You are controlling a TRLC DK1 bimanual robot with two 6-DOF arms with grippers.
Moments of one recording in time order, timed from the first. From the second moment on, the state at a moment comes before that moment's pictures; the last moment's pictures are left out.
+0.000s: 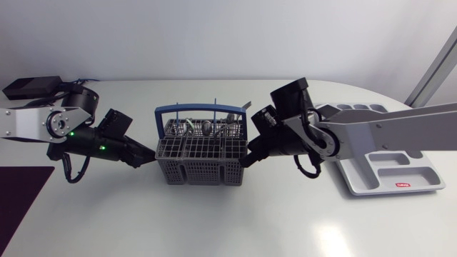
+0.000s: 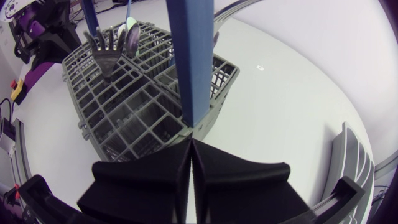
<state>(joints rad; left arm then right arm) -0.02 1.61 0.86 -0.37 0.62 0.47 0.55 1.67 0.91 -0.04 -0.07 -0.11</state>
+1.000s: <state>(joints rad) 0.03 1.65 0.90 -0.37 0.65 0.48 0.55 1.62 0.88 -0.03 0.01 -0.11</state>
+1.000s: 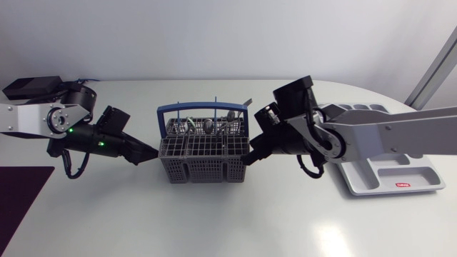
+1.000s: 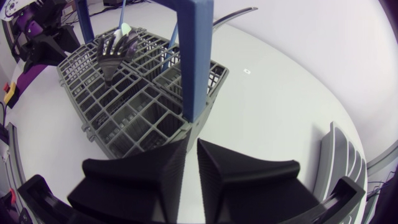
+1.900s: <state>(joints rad) -0.64 1.24 0.83 -0.20 -0.02 0.44 0.39 1.23 0.64 -0.09 -0.05 -0.18</state>
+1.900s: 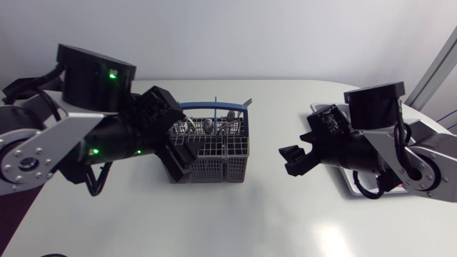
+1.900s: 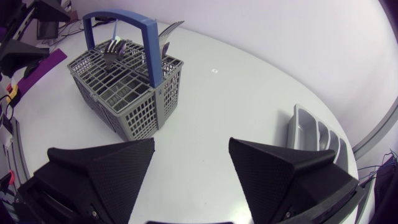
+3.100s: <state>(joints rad) -0.77 1.62 0.83 0.33 -0.30 0.48 0.42 1.23 0.63 -0.04 -0.06 -0.18</state>
